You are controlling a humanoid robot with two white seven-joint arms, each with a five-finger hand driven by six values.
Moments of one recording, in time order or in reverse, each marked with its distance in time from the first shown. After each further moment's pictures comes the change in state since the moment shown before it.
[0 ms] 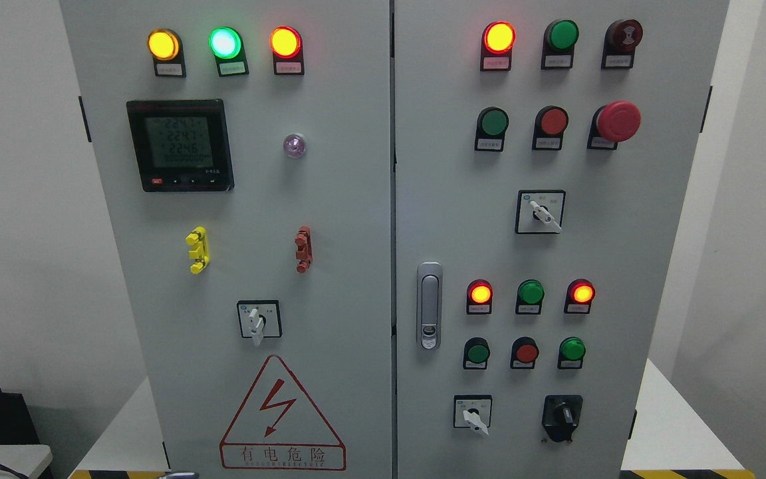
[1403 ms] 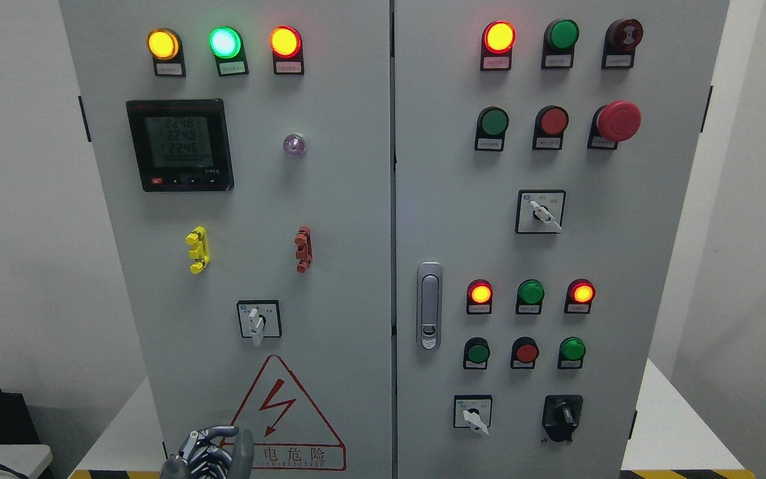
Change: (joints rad) left arm -0.171 -0.028 -0.123 -0.022 -0.004 0.272 0.125; right arm 0.000 0.000 0.000 0.000 0.000 0.000 0.000
